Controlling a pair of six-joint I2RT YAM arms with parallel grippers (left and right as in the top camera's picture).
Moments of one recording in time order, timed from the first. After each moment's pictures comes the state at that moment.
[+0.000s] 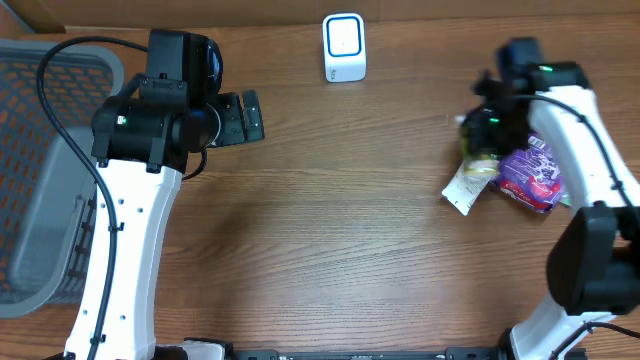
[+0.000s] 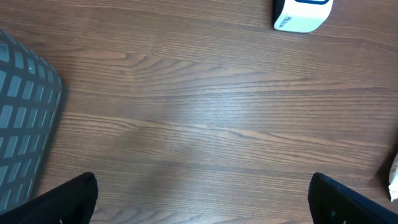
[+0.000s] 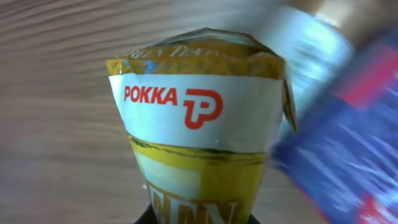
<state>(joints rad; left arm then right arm) -0.15 1.52 1.76 -1.26 -0.04 -0.29 -0.03 1.88 1.58 -1.17 -0.14 0.07</state>
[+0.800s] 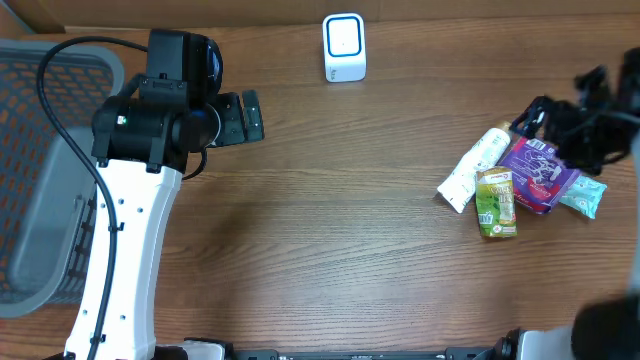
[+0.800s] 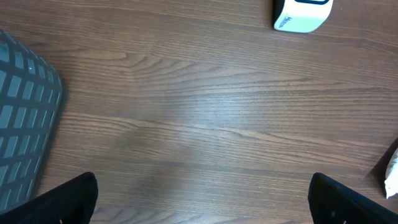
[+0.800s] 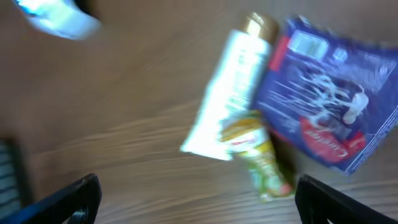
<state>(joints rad) -0.15 1.52 1.76 -1.26 -0.04 -0.29 -0.29 1.55 1.62 -1.30 -0.43 0.14</state>
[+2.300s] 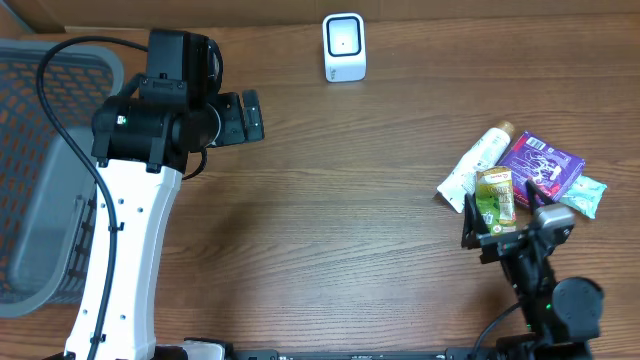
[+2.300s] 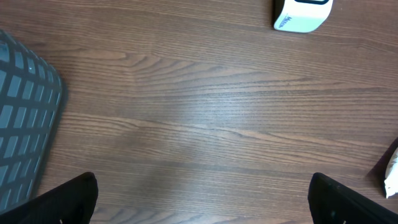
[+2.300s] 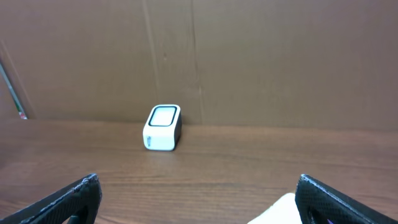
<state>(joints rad) -0.15 1.52 1.76 -1.26 -0.04 -0.29 0.13 0.16 0.18 0.00 -0.11 0.09</state>
